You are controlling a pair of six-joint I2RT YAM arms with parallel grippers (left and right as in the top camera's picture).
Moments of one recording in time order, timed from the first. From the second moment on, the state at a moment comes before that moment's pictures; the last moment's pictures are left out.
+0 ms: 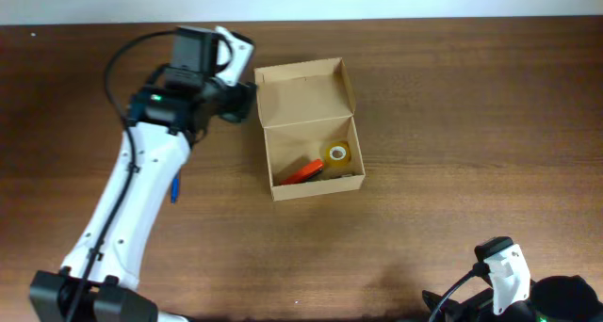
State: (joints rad) left arm -0.21 1.61 1.52 -0.78 0.01 0.22; right arm 0.50 0.47 1.17 -1.53 -0.10 0.20
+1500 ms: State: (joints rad) left arm 0.16 2.07 1.52 -0.65 0.10 0.67; right arm 0.50 0.47 1.17 -1.53 -0.10 0.20
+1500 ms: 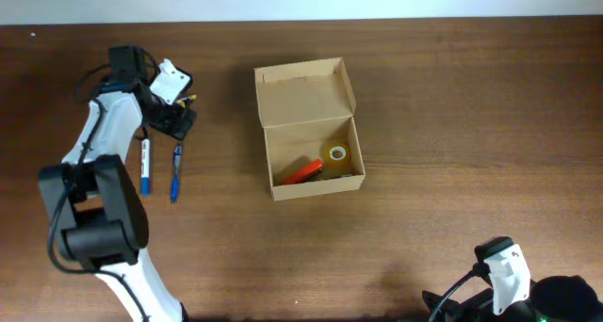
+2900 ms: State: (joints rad) left arm 0.19 2.40 1.98 -0.93 0.17 0.68; right arm 0.50 0.47 1.17 -1.53 -0.10 0.20
